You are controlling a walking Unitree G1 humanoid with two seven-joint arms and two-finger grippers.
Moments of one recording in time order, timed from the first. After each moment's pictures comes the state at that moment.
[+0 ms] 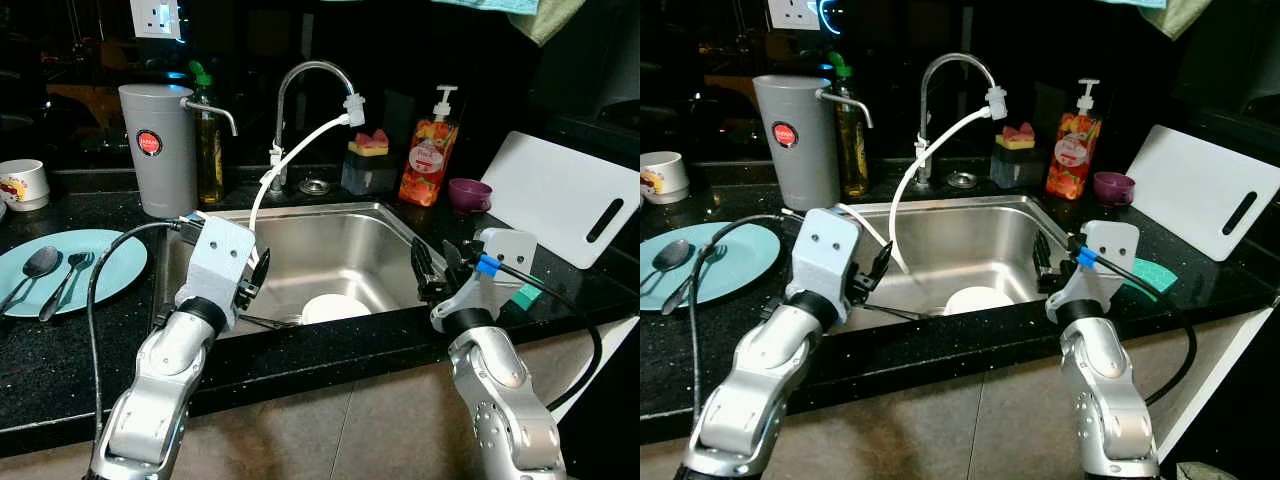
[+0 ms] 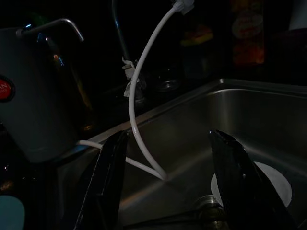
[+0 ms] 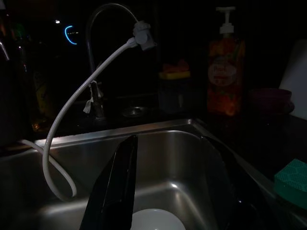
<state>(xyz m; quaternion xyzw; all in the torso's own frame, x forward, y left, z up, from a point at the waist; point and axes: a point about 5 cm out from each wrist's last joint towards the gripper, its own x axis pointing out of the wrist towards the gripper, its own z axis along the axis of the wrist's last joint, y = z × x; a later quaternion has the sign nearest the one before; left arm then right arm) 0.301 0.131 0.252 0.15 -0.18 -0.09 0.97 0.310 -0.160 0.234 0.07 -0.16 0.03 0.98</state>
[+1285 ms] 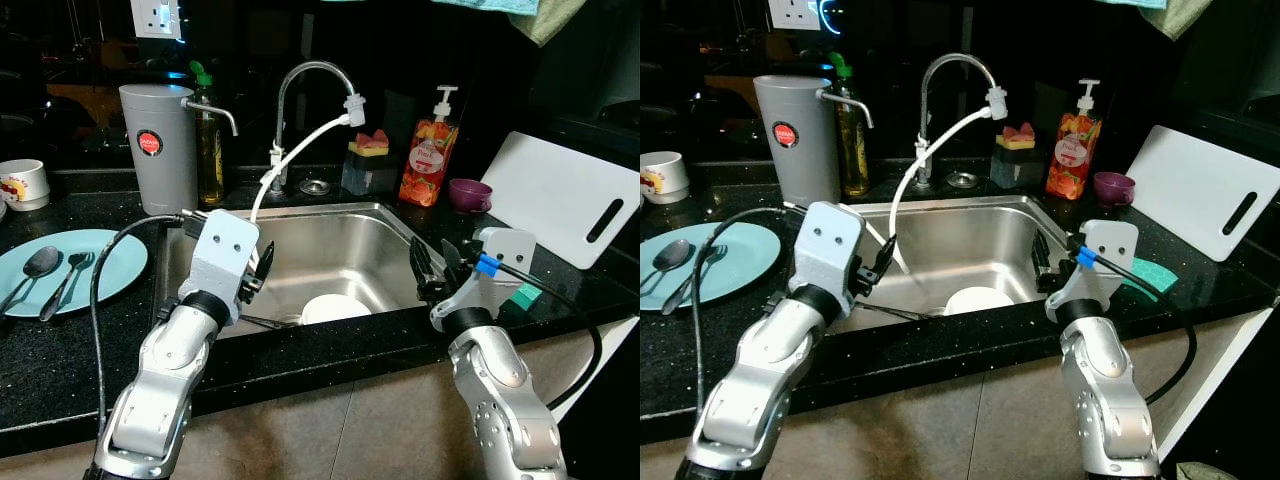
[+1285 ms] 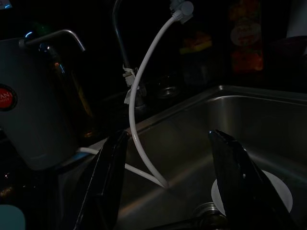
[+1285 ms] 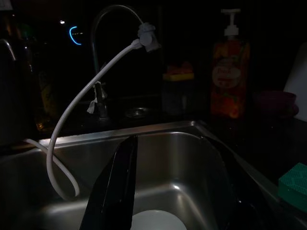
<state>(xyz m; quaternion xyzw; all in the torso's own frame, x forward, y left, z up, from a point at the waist) 0.302 0.129 0.257 0.15 -0.19 -0.09 0.97 0.310 -0.159 0.235 0.07 -0.17 0.04 0.98</state>
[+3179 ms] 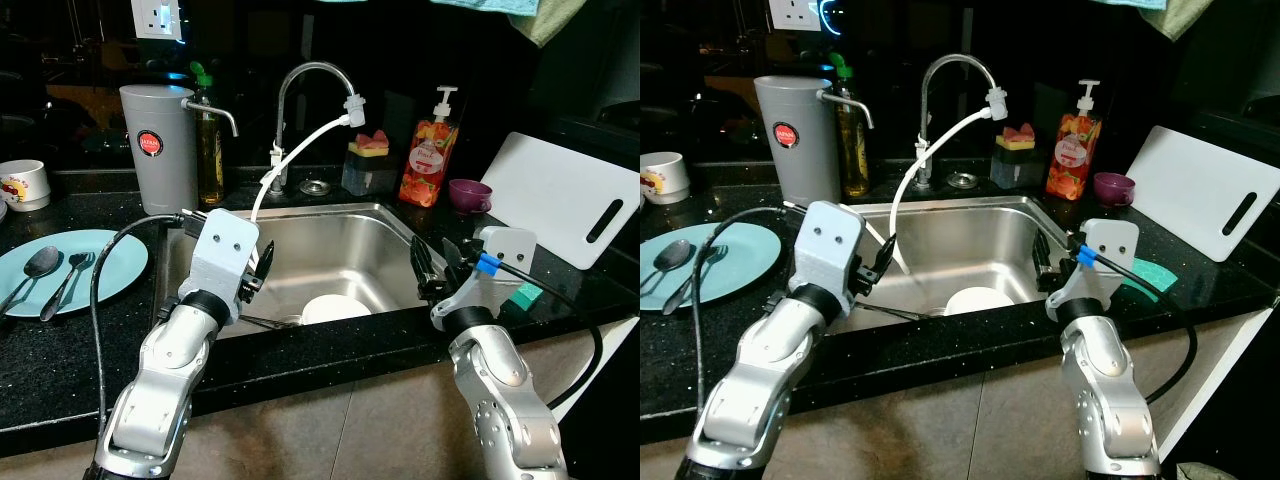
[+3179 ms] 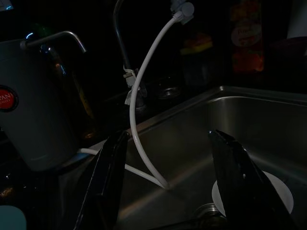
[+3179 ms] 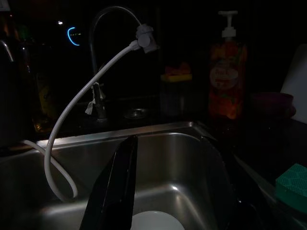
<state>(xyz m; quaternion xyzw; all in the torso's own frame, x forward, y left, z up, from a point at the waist) 0.303 0.129 0.258 0.15 -0.19 -0.09 0.97 0.310 -0.160 0.236 0.07 -0.17 0.04 0.98</state>
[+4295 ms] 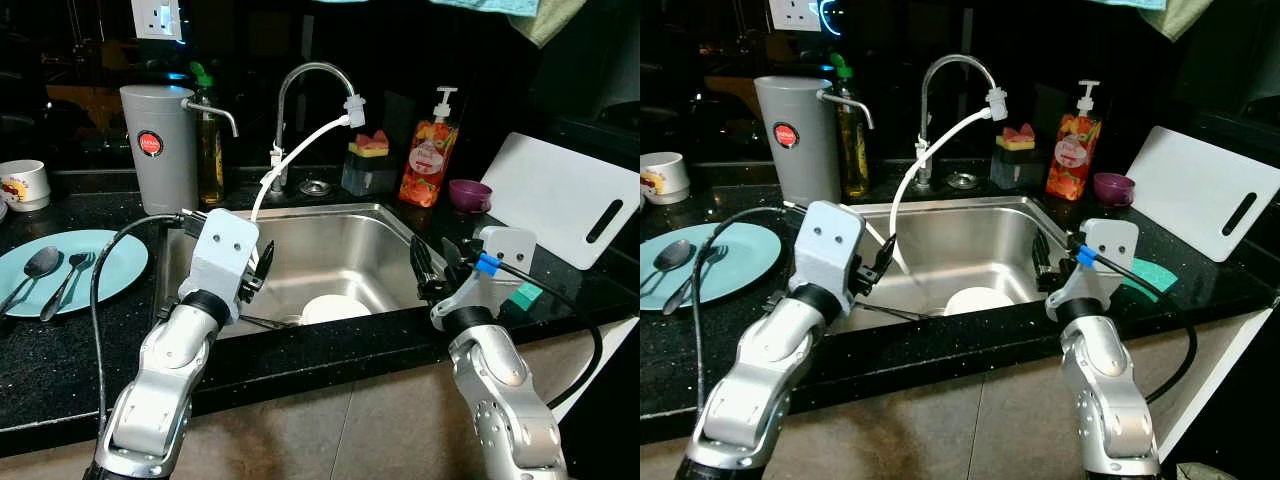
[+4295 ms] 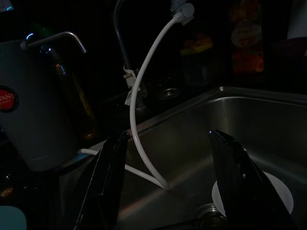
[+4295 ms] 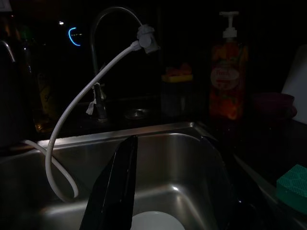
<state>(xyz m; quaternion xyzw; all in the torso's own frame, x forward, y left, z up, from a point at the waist) 0.303 0.129 0.258 0.15 -0.19 -0.09 0.97 0.310 -0.160 0.236 0.07 -0.17 0.04 0.98</state>
